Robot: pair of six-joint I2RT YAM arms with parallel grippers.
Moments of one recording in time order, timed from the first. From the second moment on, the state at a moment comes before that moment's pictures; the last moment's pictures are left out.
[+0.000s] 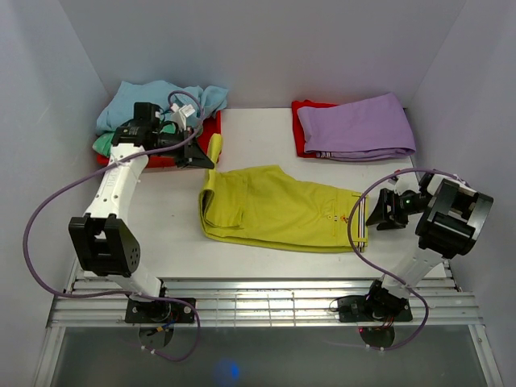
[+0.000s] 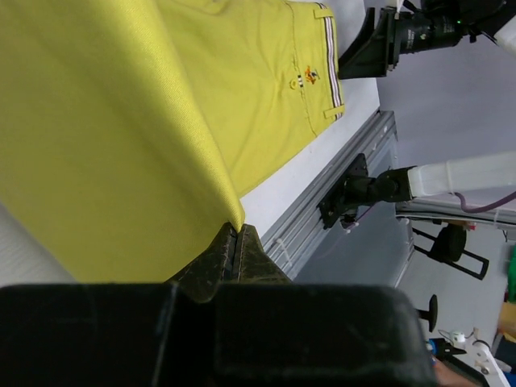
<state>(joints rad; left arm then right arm) -0.05 1.59 1.55 -0.93 0.89 -0.11 -0.48 1.81 1.08 -0.98 -0.67 -0.53</state>
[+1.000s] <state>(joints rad) -0.52 1.92 1.76 -0.45 0.87 -0.65 -0.31 1.86 1.03 -0.83 -0.76 -0.43</state>
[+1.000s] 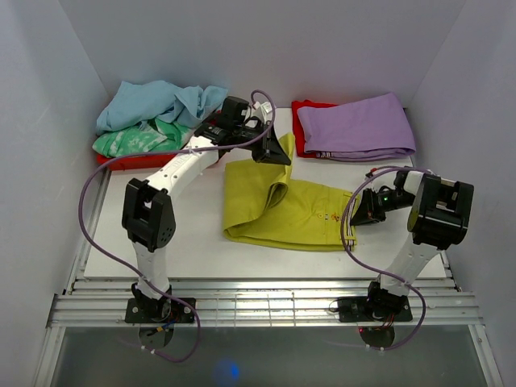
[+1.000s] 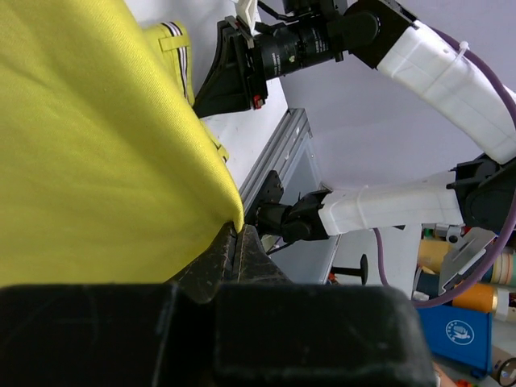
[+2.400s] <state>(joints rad) -0.88 2.18 1.83 -0.50 0.42 -0.87 -0.05 1.89 0.96 -0.58 -0.94 -0.20</state>
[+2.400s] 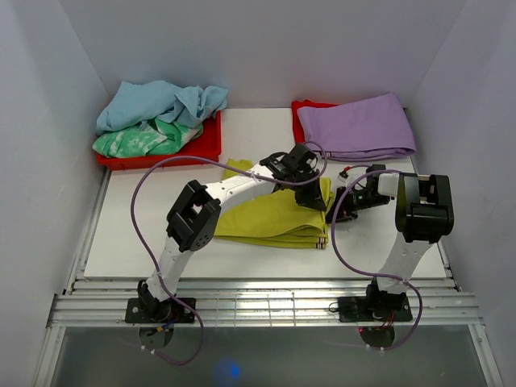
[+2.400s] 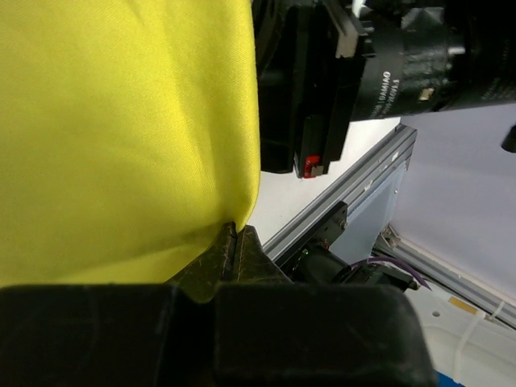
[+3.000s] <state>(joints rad) -0.89 2.32 1.88 -0.47 0.43 -0.89 -0.05 1.88 0.96 -0.59 -0.92 -0.20</state>
